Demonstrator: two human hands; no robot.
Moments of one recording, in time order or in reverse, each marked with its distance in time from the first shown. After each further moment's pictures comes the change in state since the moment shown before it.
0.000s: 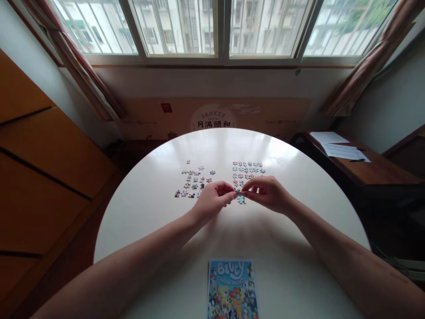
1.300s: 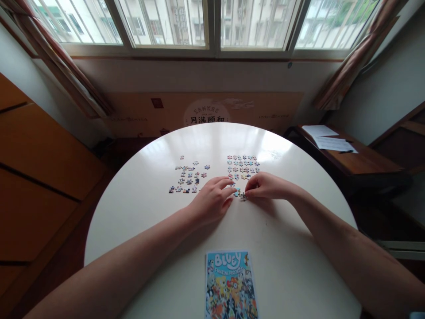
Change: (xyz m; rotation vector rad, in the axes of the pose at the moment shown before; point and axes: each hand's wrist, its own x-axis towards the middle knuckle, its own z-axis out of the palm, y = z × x) left_hand 0.005 -0.028 -0.004 1.050 -0.135 0.760; right_hand 0.002 0.013 -0.020 -0.088 -0.403 0.477
